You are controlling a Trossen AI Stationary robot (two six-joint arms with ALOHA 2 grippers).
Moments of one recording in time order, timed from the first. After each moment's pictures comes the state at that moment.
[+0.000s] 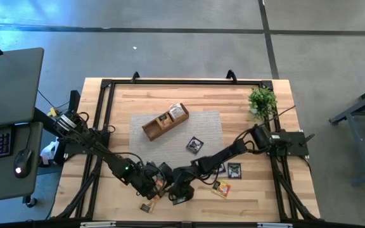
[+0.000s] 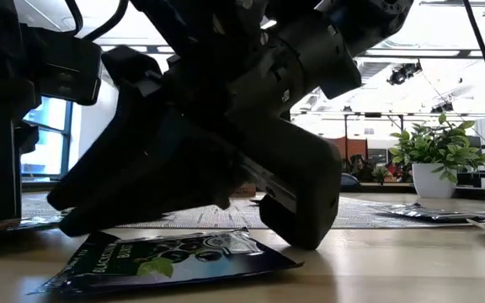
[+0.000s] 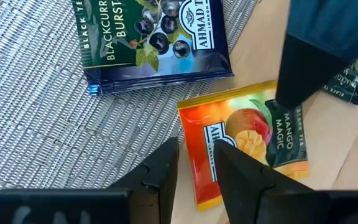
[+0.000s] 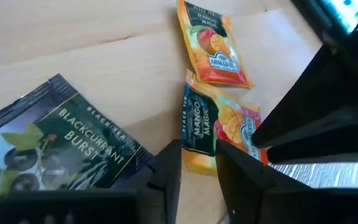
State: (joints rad) left arm -0.65 1.73 0.86 -0.29 -0.19 -1.26; right arm 0.35 2.31 1.45 0.26 -0.08 -0.72
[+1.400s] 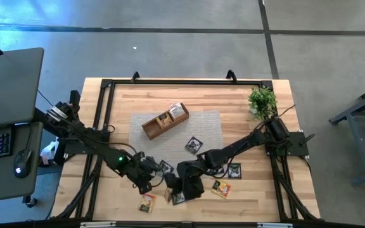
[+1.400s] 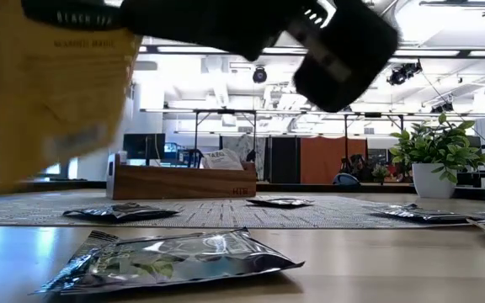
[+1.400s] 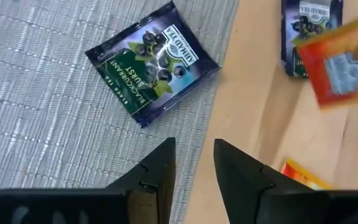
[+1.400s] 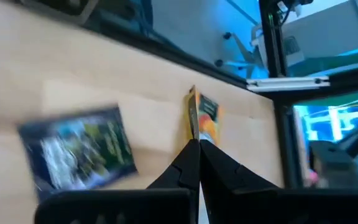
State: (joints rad) left arm -0.61 1.52 0.86 -0.42 -0.22 -0.91; right arm 0.35 2.06 1.44 0.01 -0.29 -1.26
